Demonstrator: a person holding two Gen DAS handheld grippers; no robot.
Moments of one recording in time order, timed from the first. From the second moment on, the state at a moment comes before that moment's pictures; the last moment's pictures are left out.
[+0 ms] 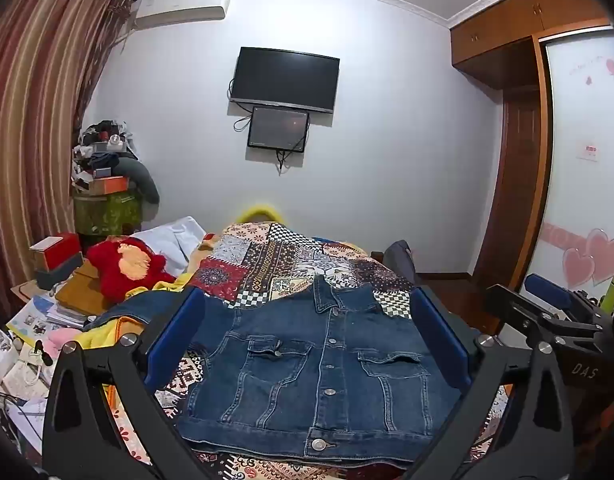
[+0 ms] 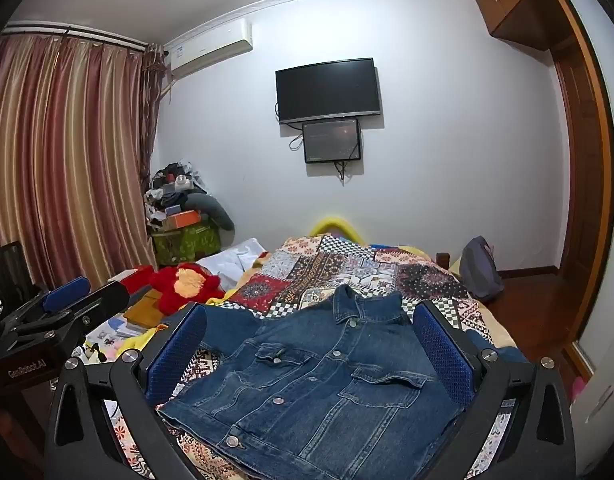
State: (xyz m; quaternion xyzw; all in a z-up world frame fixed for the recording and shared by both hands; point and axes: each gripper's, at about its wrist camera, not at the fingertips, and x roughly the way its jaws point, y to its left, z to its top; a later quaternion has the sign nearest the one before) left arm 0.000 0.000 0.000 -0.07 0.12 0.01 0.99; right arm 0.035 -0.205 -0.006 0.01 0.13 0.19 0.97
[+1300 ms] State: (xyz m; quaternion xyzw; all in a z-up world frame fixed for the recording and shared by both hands) left arm 0.009 0.001 -0.014 -0.08 0.13 0.01 0.99; right arm 0.037 -0.205 -0.007 0.02 0.13 0.19 0.97
